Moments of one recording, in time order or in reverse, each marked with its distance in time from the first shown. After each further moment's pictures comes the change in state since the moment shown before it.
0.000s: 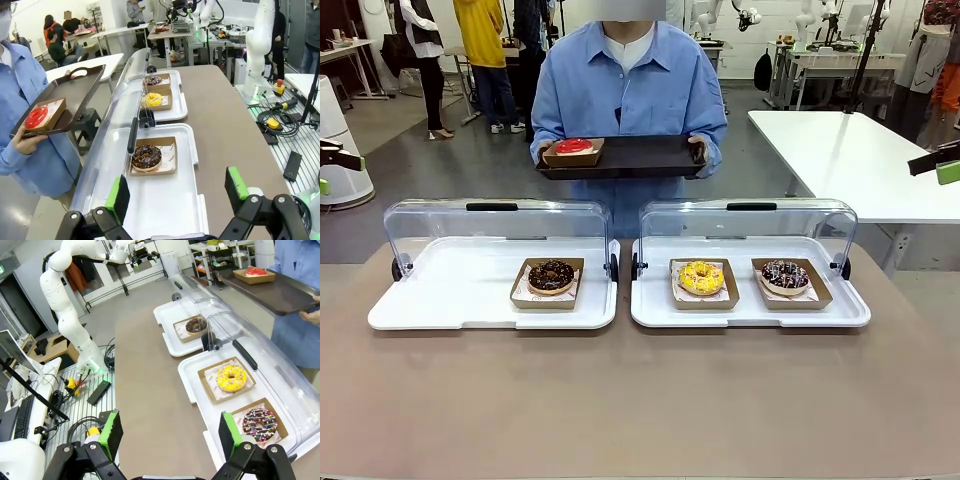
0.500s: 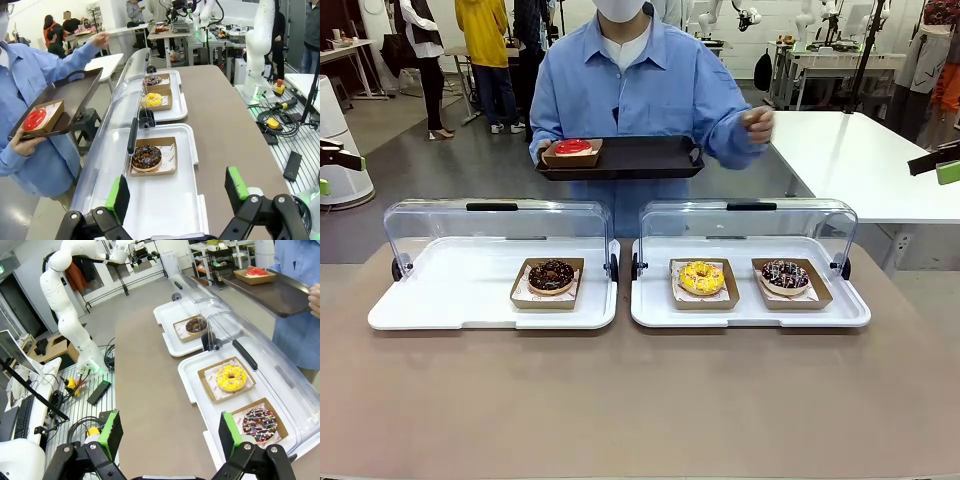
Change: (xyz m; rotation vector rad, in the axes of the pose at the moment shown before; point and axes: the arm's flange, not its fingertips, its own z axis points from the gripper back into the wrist) left arm 0.000 0.000 -0.001 -0.001 0.000 -0.001; right arm 0.000 0.000 0.000 0.000 0.000 0.000
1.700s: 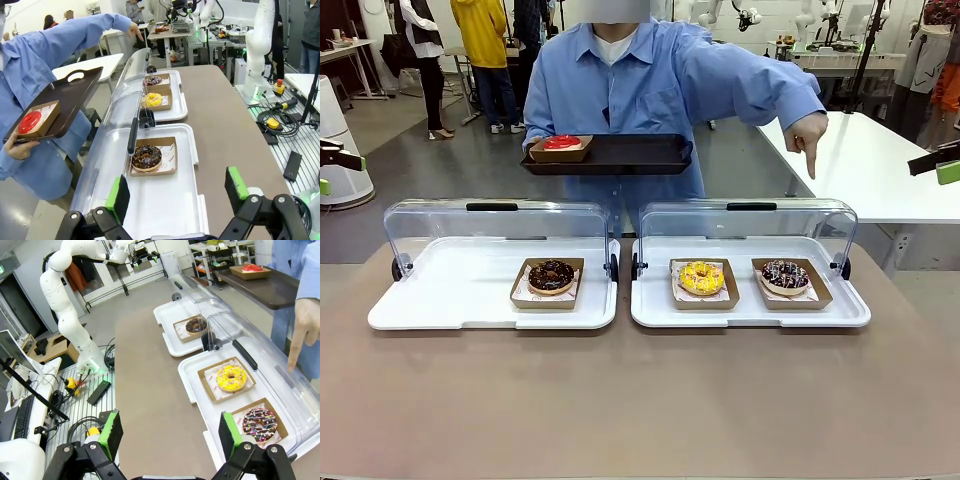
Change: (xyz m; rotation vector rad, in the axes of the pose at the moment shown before) left arm 0.000 0.000 0.000 0.001 0.000 0.000; right arm 0.000 0.000 0.000 0.000 0.000 0.000
